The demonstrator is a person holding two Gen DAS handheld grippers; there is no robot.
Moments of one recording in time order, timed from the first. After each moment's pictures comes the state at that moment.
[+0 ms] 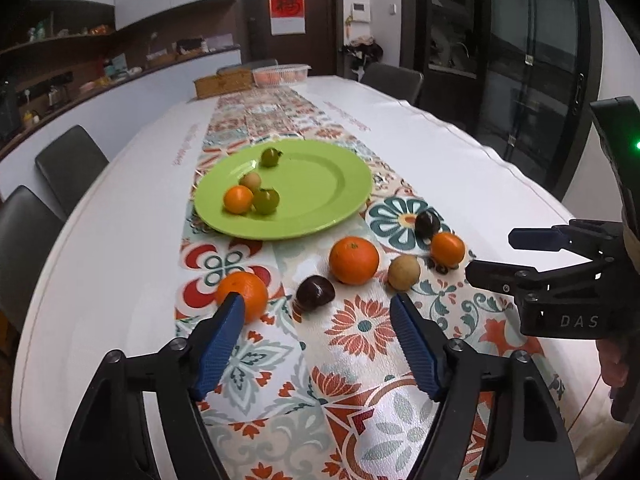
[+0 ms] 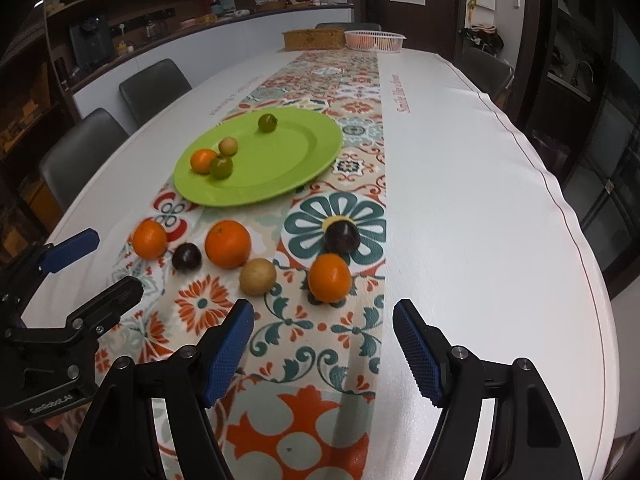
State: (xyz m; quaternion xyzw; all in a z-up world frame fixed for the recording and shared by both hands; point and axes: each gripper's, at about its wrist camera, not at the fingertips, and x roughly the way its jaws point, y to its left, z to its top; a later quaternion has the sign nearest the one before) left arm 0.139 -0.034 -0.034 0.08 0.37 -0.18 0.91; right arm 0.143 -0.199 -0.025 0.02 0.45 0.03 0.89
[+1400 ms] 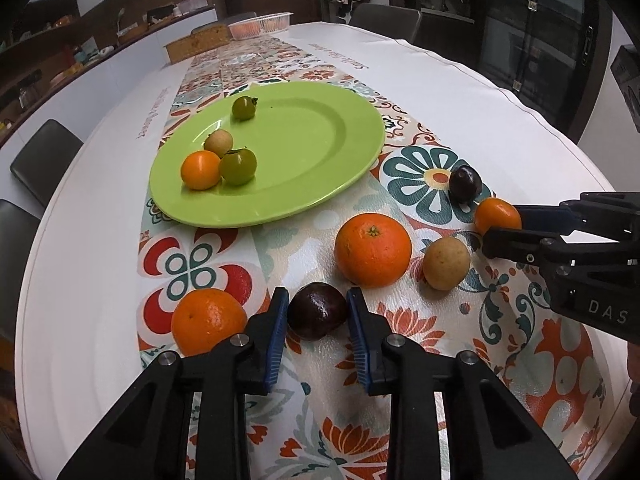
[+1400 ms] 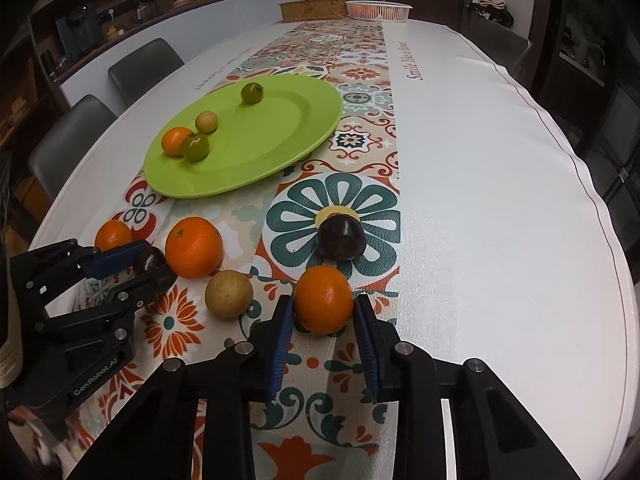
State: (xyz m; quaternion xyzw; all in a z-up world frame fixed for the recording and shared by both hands) left arm 0.196 -0.060 -0.073 0.14 0.44 -0.18 0.87; right arm 0.187 -0.201 -0.055 0.03 0.49 0.04 0.87
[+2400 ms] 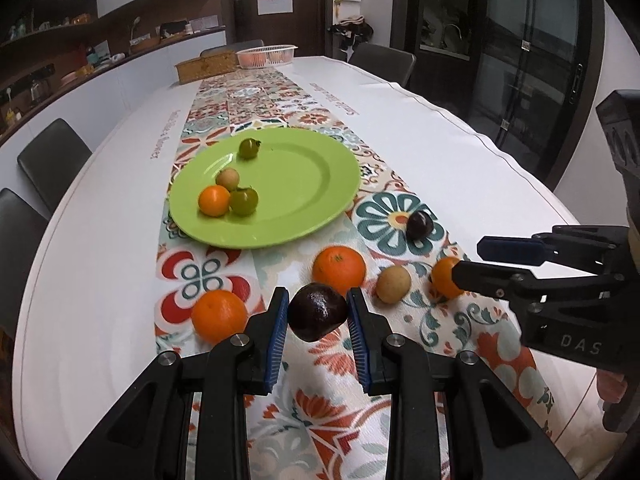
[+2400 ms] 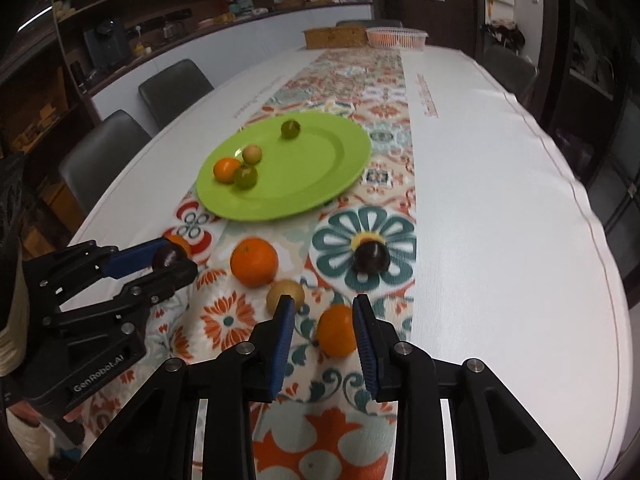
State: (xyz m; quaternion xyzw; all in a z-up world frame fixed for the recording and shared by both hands) left arm 0.162 -0.052 -0.030 0.09 0.41 -0.20 0.89; right arm 0.157 -0.193 -0.018 0.04 0.46 0.08 0.89
